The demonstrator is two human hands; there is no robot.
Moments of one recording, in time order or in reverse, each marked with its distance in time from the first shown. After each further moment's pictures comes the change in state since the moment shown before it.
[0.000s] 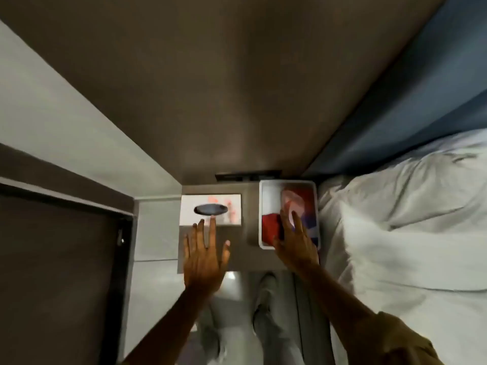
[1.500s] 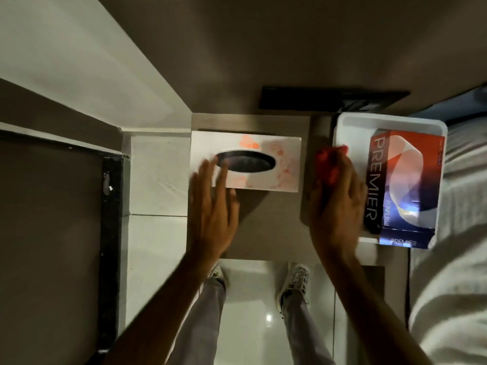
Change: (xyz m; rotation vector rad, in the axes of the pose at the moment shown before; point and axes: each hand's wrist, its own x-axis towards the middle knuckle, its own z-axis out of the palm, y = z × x) left_hand 0.148 -0.125 0.208 -0.239 0.349 0.094; right_hand 0.159 -0.025 0.202 0.164 0.549 -0.015
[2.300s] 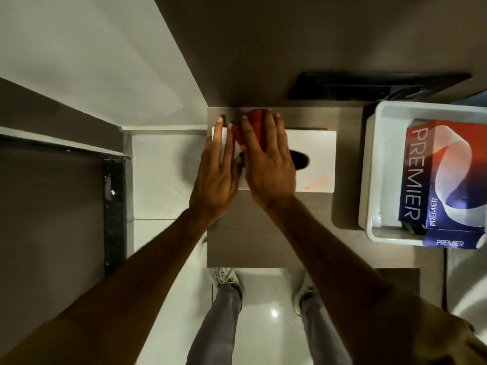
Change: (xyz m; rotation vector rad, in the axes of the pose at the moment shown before) left_hand 0.081 -0.086 0.039 -0.295 -0.219 0.096; right_hand 0.025 -0.108 0.146 -0.231 -0.321 -0.343
